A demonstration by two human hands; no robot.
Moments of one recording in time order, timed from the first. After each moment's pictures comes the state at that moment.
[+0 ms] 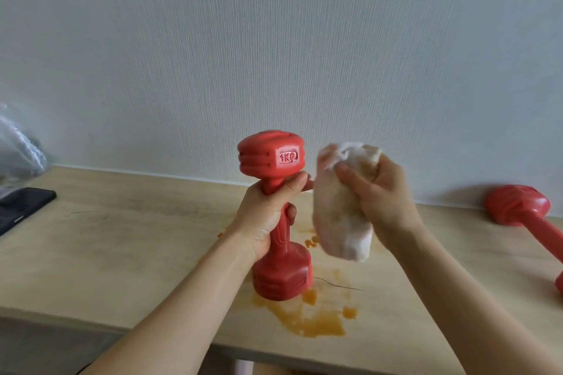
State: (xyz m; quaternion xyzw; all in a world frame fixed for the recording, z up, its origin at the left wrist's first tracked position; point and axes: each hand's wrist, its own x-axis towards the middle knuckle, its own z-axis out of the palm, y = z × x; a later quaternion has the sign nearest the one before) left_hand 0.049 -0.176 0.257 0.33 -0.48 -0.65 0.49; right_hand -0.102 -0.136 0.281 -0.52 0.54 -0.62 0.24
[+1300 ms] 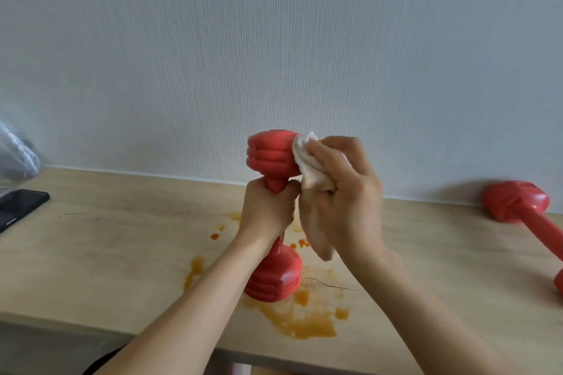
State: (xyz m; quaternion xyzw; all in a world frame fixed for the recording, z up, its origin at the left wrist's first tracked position) left_hand 0.025 -0.177 0.256 0.47 -0.56 -0.46 0.50; right_hand -0.070 -0.136 0.271 -0.63 0.49 -0.59 -0.13
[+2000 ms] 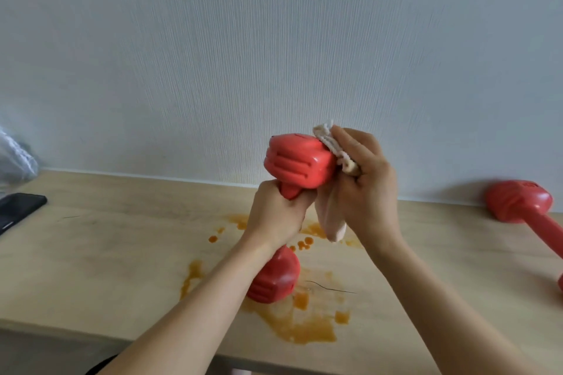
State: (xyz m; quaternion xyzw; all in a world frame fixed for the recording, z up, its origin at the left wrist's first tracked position) left_hand 0.019 -0.178 0.252 0.43 -0.66 -0.40 0.47; right_hand -0.096 -0.149 0.273 -0.59 0.49 -0.64 0.04
